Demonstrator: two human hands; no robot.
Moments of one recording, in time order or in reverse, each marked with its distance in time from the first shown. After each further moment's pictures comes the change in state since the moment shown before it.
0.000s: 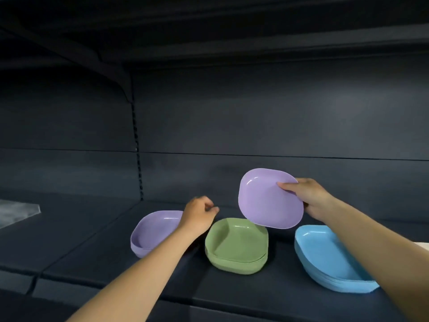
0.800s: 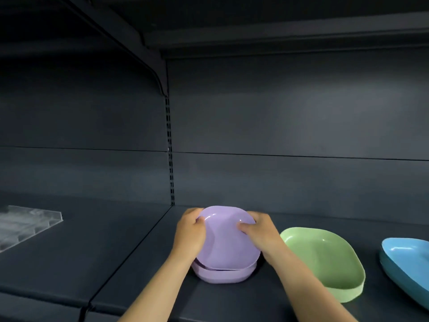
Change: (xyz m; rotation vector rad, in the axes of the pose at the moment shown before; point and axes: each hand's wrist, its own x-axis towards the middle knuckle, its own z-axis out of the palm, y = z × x) left_hand 0.013 -0.108 -0.097 -0.370 0.031 -0.157; right_hand -0.026 0.035 0.249 -0.185 -0.085 0.006
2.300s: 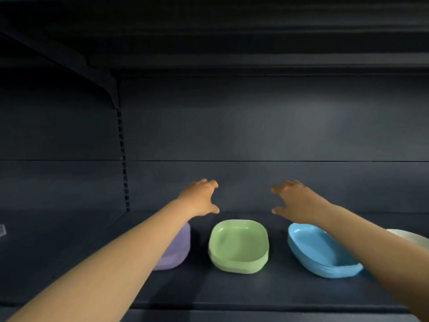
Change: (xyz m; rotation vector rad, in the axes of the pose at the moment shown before) left_hand -0.027 0.134 0.083 0.957 -0.393 0.457; right_hand -0.063 -0.028 -0.223 -1.267 0.094 -0.238
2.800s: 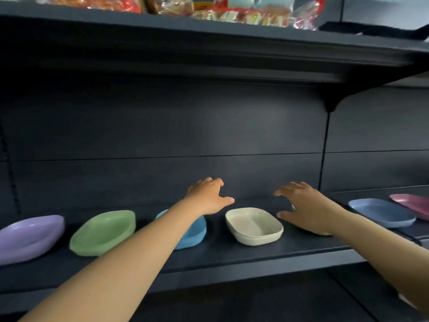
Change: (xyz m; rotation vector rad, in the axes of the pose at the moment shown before) left_hand -0.015 0.344 0.041 -0.142 -0.003 0.134; right_hand -0.203 0.278 -0.047 -0.042 0.038 0.129
